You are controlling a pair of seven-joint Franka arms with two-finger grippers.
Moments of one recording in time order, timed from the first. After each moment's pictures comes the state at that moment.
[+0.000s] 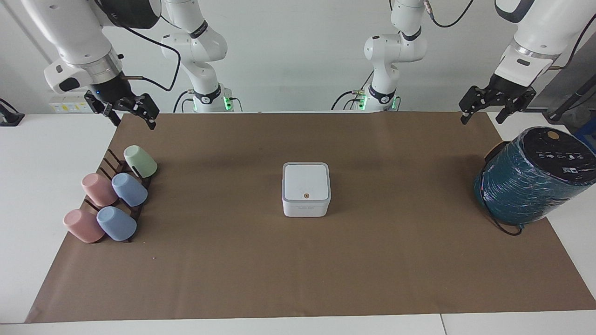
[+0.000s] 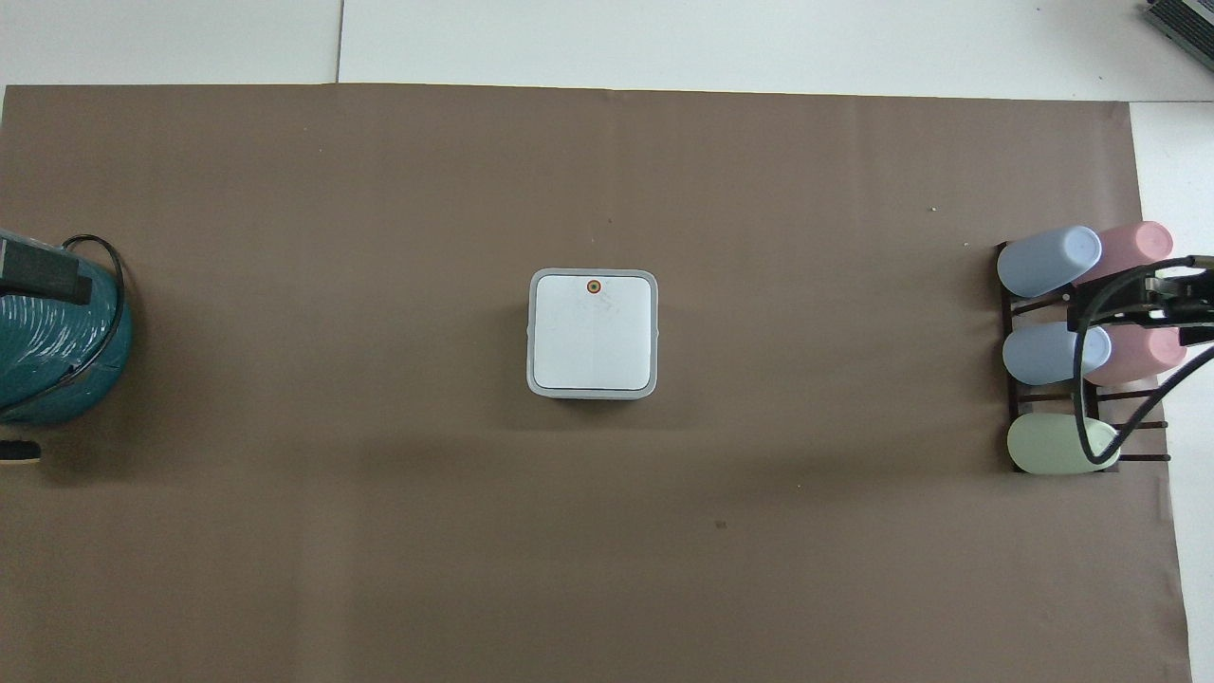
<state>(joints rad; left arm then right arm) -0.06 0.00 0.06 -1.50 0.00 1.54 0.07 0.02 -0.03 -0.06 -1.61 -0.02 1.55 0.11</state>
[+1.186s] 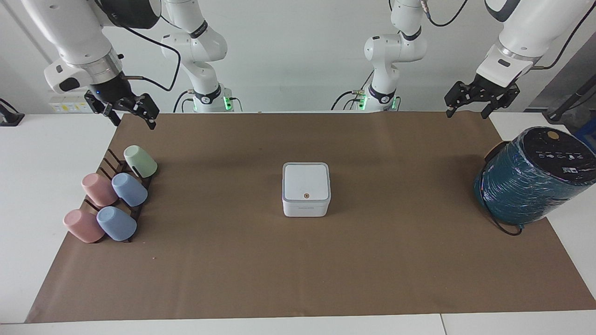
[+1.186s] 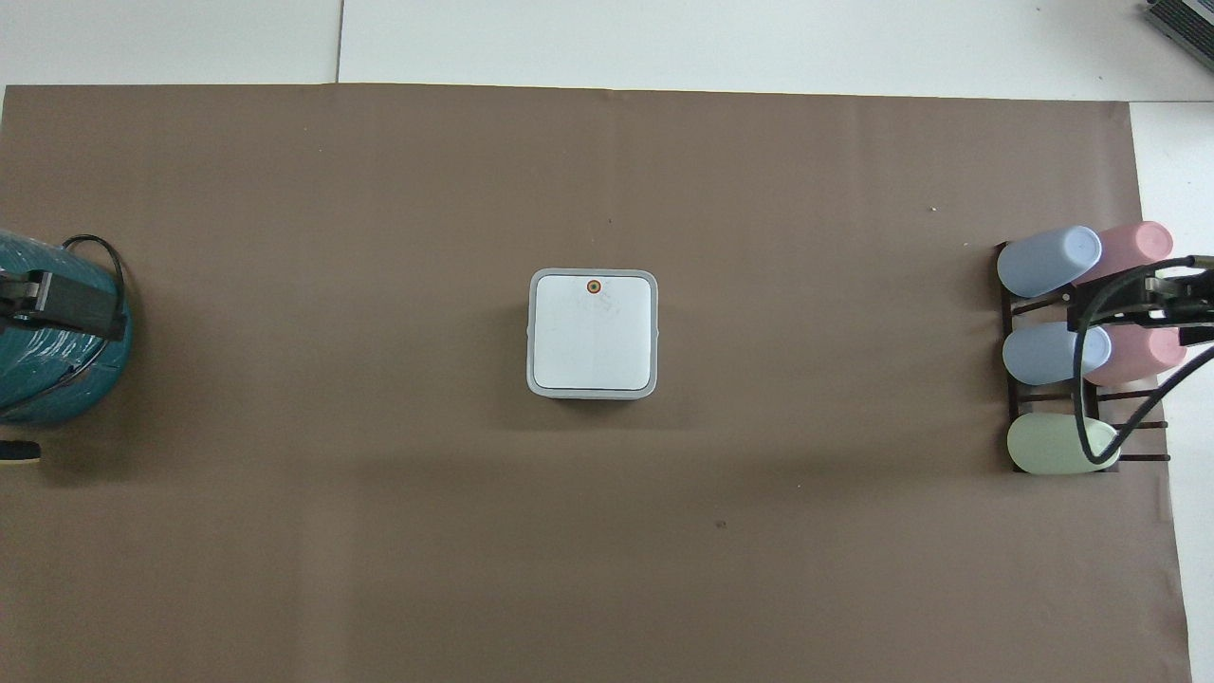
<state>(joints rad) -0.03 0.00 -0.02 -1.50 0.00 1.44 0.07 0.02 -0.03 -0.06 -1.61 -0.02 1.55 0.11</state>
